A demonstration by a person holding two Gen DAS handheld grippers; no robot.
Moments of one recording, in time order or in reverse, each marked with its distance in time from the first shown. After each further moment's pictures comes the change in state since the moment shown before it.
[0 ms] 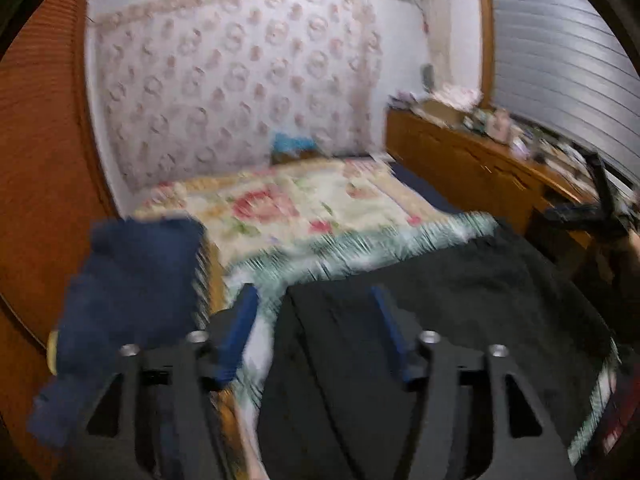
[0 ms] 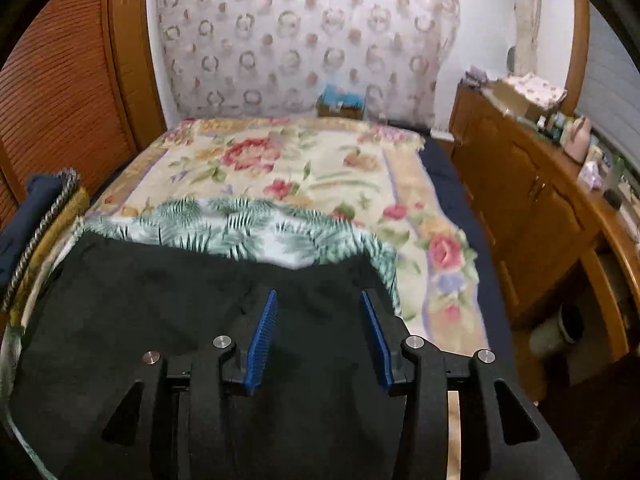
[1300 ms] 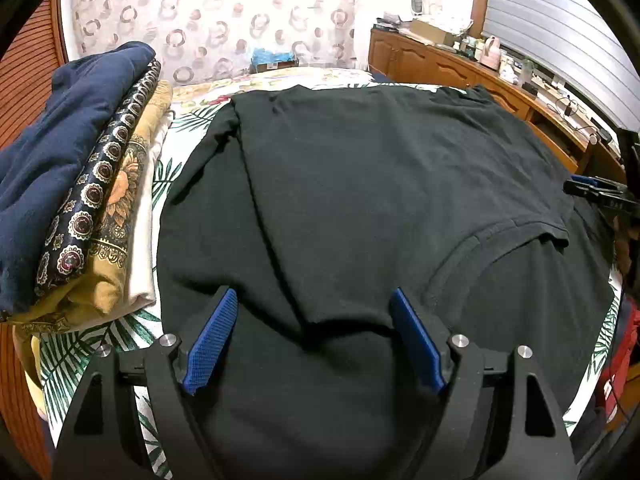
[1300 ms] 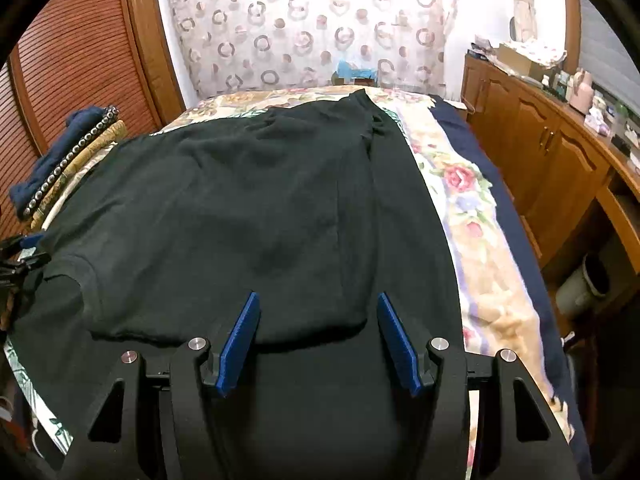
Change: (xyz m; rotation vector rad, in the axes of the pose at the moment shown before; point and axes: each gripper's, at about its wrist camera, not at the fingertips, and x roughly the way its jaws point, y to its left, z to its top) left arm 0.010 -0.052 -0.118 -0.017 0.260 -0.030; right arm -0.033 -0.055 -0.087 0.050 0.017 0.080
